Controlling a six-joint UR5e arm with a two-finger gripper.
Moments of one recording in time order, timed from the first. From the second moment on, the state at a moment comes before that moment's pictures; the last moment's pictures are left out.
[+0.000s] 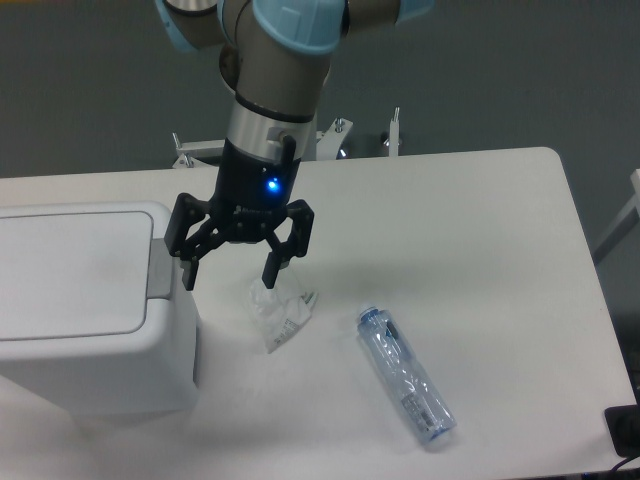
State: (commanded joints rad) arm 2.31 -1.71 -1.59 -0.98 1.12 -0.09
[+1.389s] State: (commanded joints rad) arm 2.28 -1.68 -1.67 -0.96 1.12 -0.08
